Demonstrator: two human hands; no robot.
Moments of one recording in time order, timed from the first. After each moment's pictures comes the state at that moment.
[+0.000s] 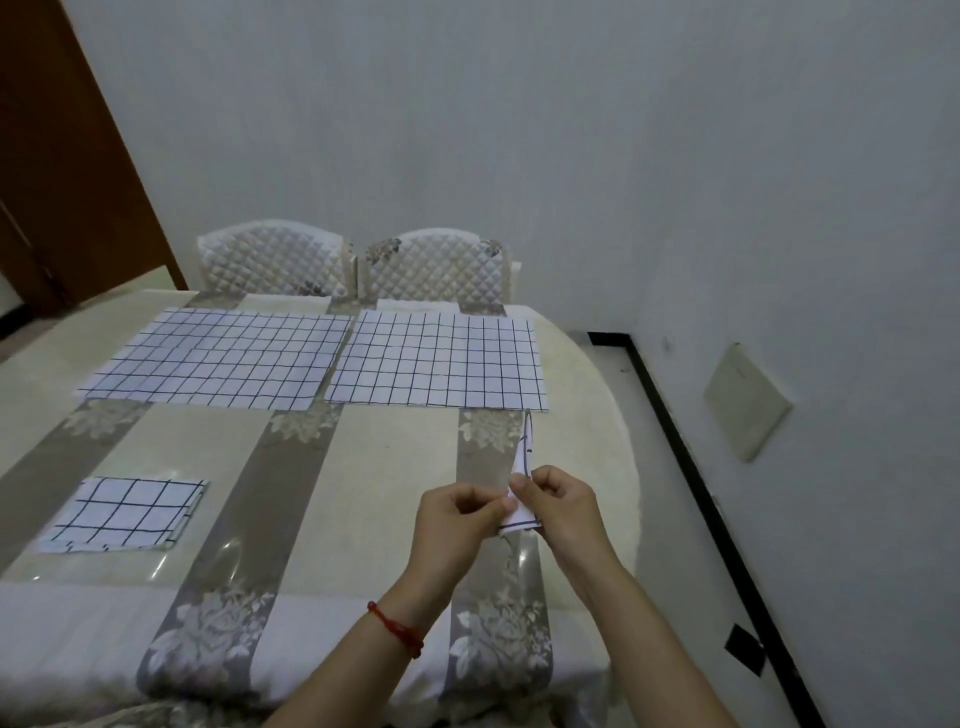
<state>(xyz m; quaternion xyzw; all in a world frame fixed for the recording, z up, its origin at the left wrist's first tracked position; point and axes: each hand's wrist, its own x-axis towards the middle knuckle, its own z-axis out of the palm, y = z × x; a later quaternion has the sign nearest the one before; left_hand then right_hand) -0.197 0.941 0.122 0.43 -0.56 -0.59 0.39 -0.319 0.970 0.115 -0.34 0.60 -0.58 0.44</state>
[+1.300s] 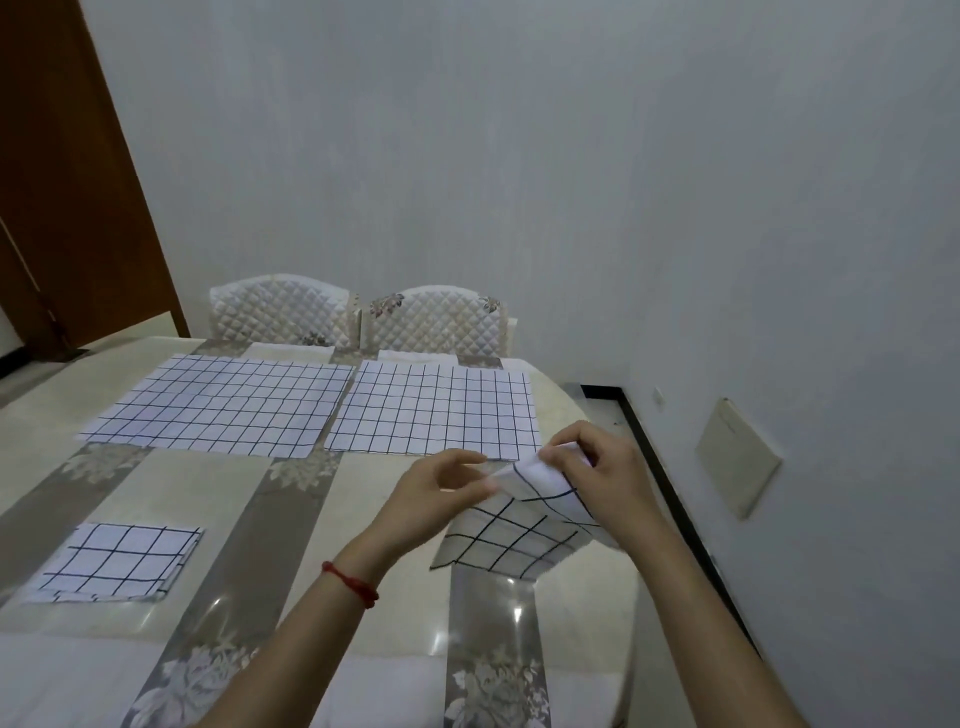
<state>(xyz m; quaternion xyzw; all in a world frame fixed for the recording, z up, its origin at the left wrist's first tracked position) -0.171 0.882 0.169 0.37 -0.72 -0.51 0.30 -0.355 0.959 0.202 -0.57 0.64 -0.50 0.14</state>
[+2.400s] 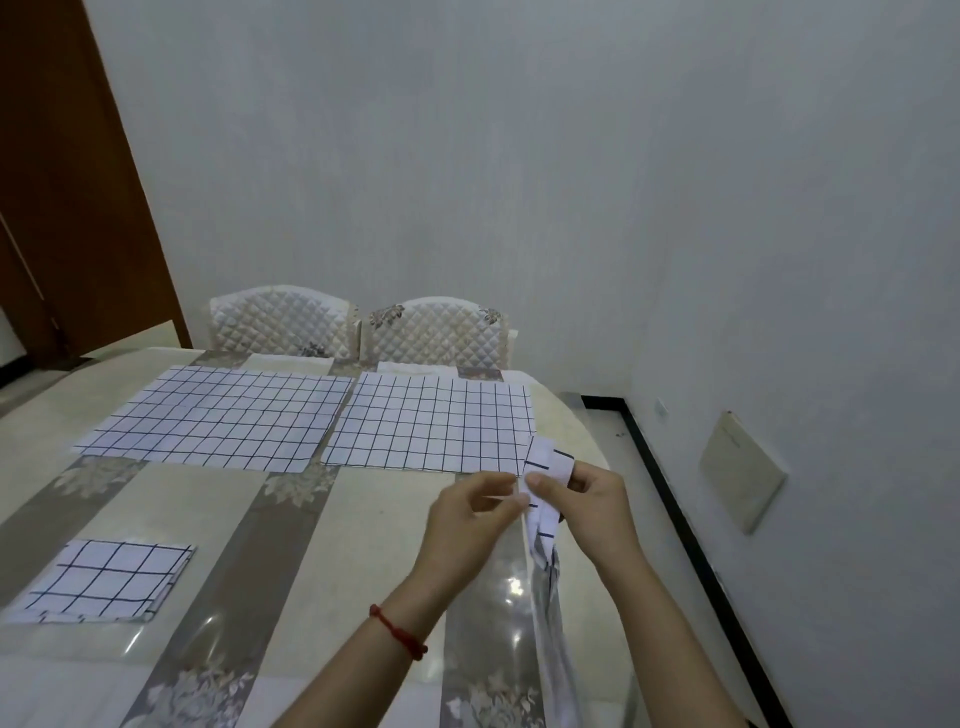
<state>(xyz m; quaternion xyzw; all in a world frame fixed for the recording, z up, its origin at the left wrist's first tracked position) -0.212 0.906 0.170 0.38 -0.67 -0.49 0.41 -0.345 0.950 0.192 -0.44 0.59 -0.59 0.33</state>
